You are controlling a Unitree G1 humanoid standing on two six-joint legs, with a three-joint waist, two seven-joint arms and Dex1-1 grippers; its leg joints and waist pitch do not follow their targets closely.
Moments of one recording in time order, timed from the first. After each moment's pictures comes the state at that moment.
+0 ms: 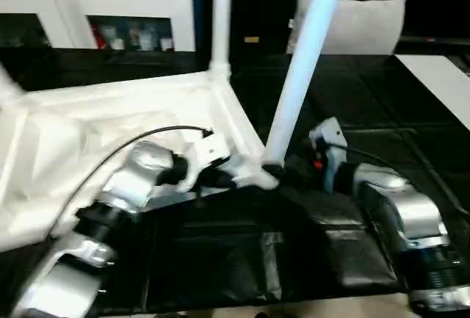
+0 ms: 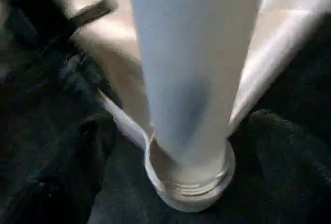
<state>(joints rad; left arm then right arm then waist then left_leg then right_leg) -0.63 0.45 -0.35 0.44 0.03 0.25 -1.27 -0.39 -0.42 0.13 0.13 0.22 0.46 0.98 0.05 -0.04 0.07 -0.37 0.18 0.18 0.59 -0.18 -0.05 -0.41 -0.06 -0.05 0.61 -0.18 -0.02</state>
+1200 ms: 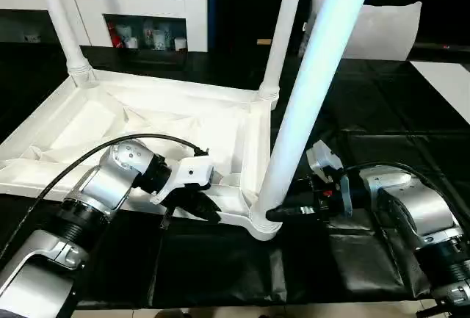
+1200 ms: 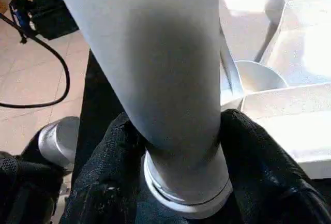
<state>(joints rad) -0.62 0.53 -0.41 0.41 -0.01 0.11 -1.52 -0.42 -0.51 0.22 0.16 0.31 0.44 1.37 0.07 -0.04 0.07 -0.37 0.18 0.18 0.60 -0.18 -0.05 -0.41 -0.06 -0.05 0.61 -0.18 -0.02</state>
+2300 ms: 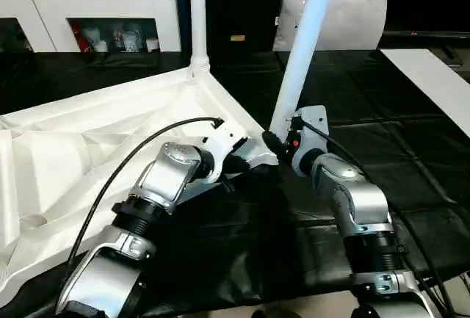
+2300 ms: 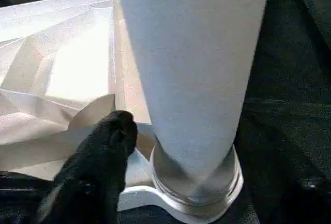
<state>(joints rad) -0.69 0.17 -0.26 0.47 0.08 0.59 -0.80 -0.48 -0.01 -0.03 0.21 0.09 0.56 0.30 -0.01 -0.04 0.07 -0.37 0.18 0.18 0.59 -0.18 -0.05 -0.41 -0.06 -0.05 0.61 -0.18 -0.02</state>
